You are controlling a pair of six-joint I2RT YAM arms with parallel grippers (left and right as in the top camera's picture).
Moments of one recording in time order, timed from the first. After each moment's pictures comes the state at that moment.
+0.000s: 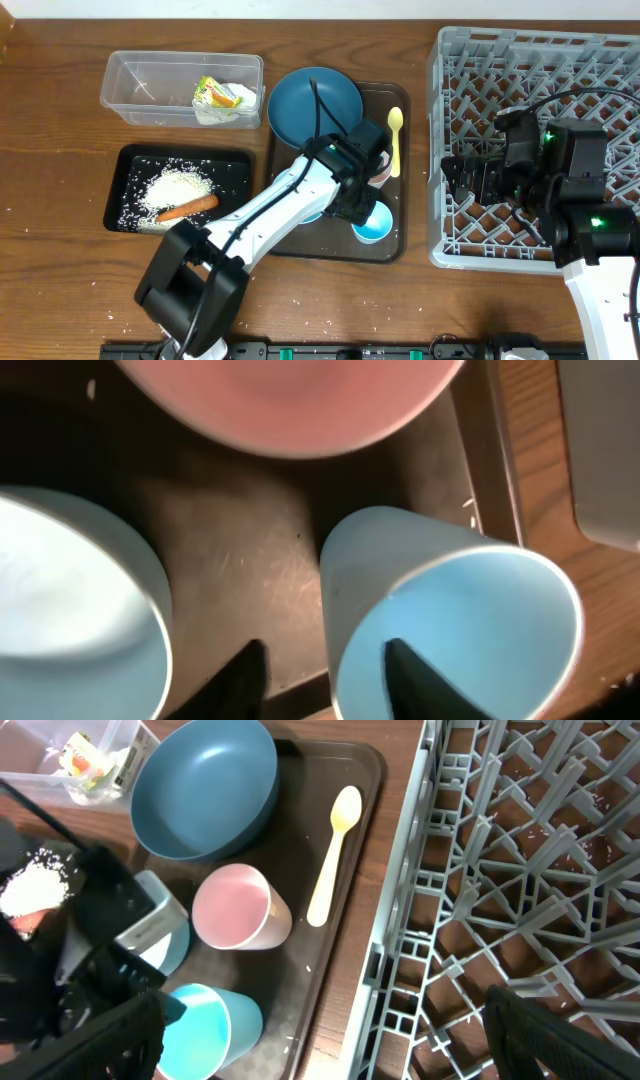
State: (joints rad) left arm -0.72 1.83 1.37 -0.95 0.16 -0.28; right arm 0.04 1.10 1.06 -0.79 -0.34 0.07
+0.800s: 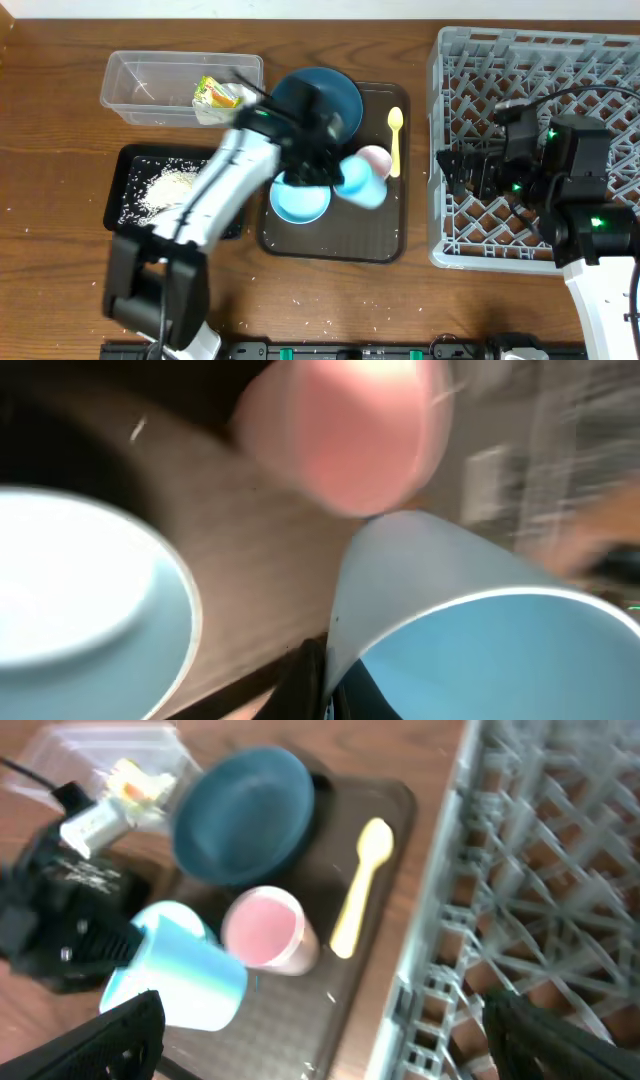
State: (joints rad) left arm -0.38 1.76 1.38 -0.91 0.65 -0.31; right arm 0.04 1.10 1.06 -0.70 -0.44 0.07
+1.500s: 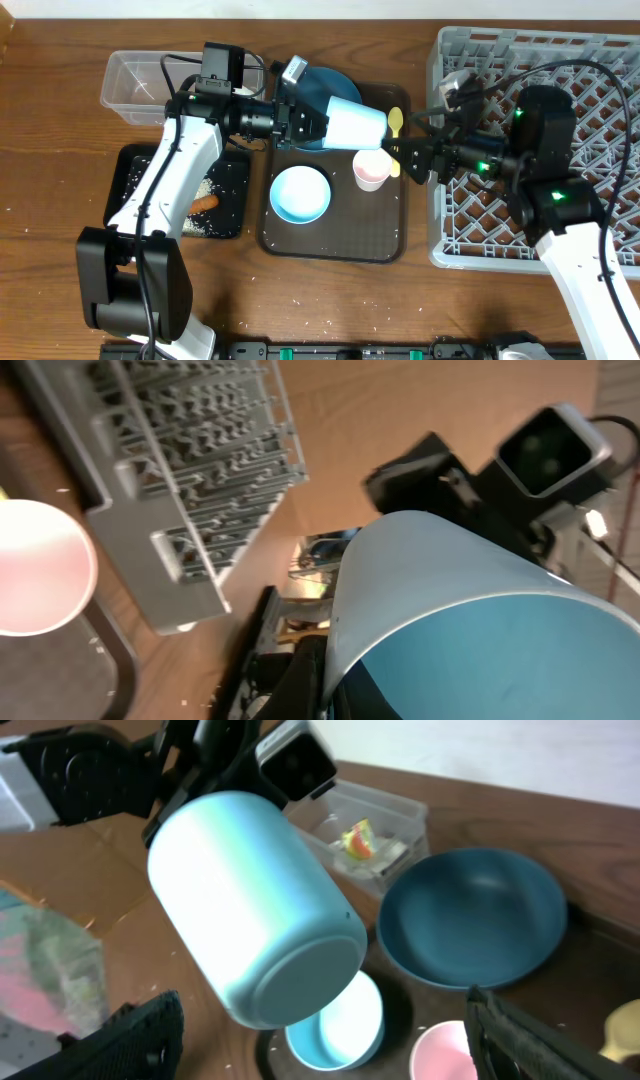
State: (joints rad) left arm -0.16 1.75 1.38 -0.65 1.44 -0.31; right arm 0.18 1.23 1.06 -0.32 -0.86 0.12
